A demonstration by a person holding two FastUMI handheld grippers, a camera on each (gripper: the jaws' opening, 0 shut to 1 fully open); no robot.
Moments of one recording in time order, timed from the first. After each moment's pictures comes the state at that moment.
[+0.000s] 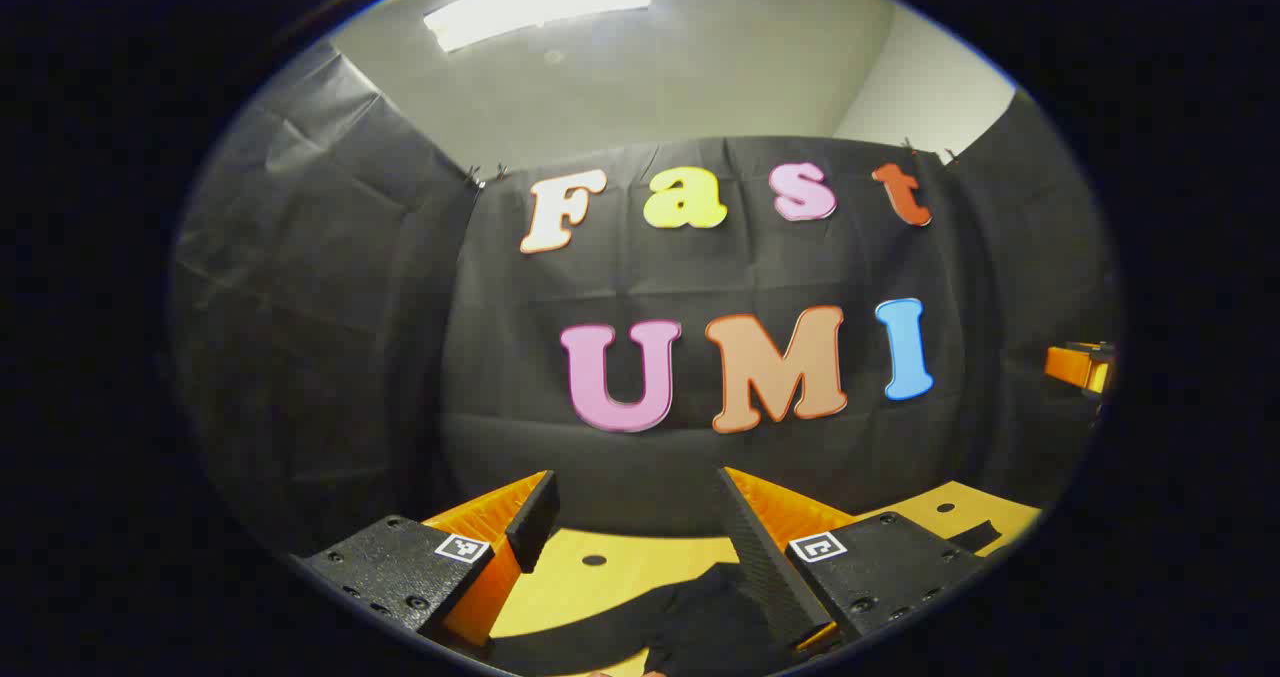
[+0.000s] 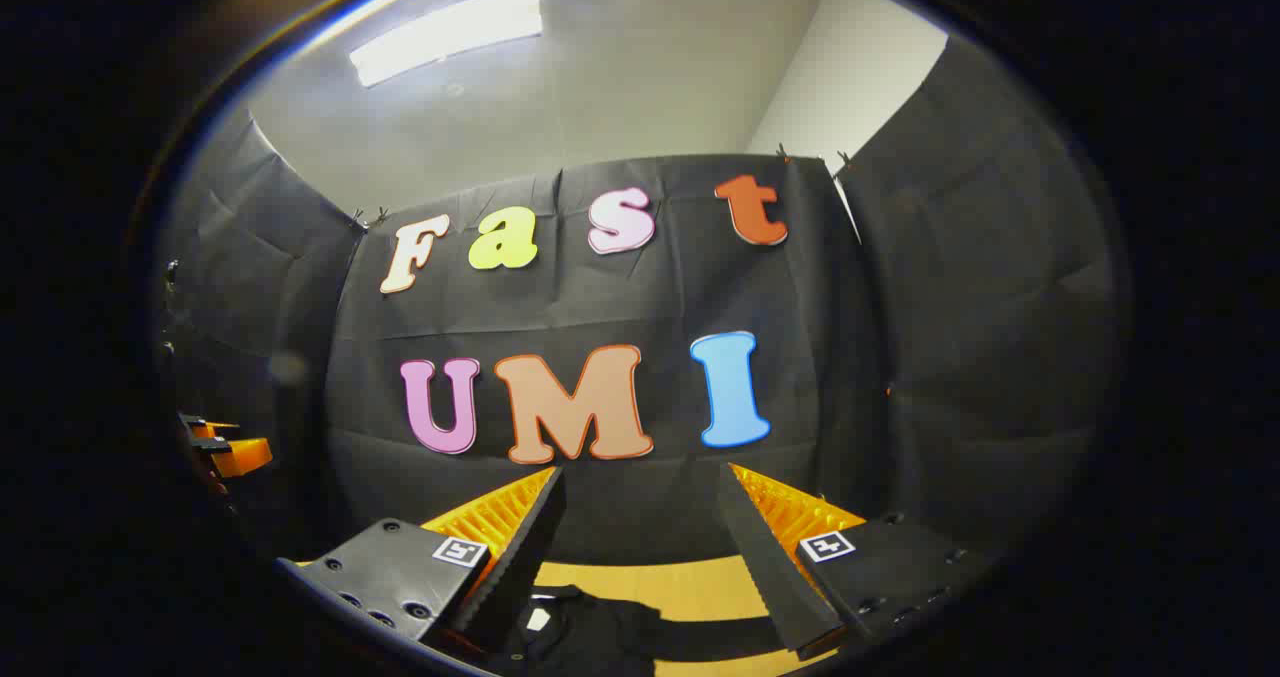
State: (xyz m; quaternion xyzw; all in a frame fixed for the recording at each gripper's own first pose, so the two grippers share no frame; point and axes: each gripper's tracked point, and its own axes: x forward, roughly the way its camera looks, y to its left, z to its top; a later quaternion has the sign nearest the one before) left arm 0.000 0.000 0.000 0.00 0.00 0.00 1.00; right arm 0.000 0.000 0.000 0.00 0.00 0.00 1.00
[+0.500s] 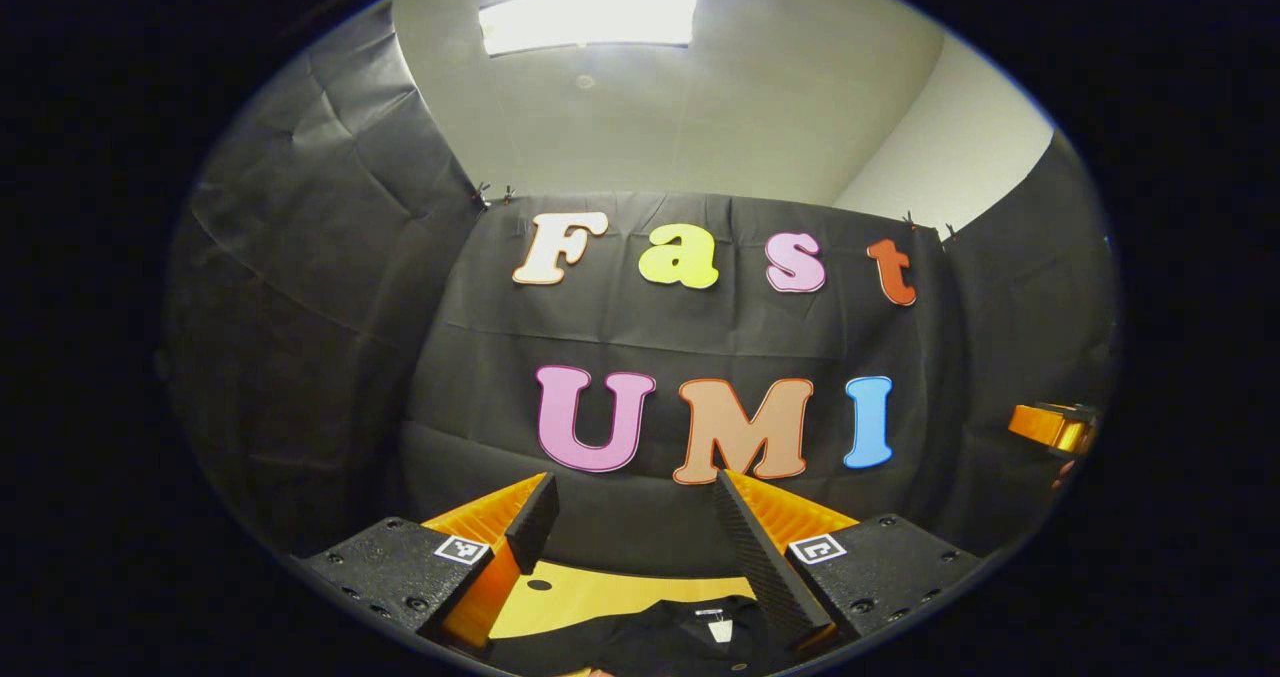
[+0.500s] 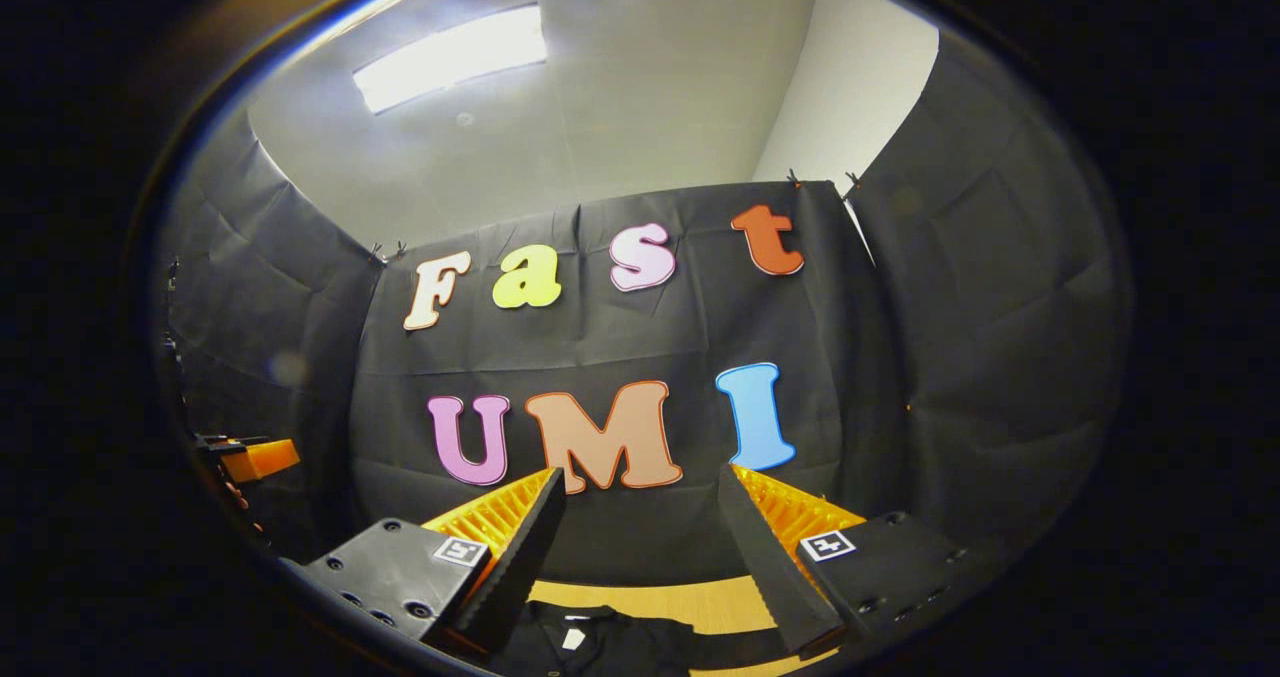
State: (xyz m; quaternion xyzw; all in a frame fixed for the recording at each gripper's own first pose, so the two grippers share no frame) left arm -0.005 -0.004 0.022 -0.08 -0.04 -0.03 1.00; right arm -0.028 0.025 0.035 0.00 -0.06 0.01 1.00
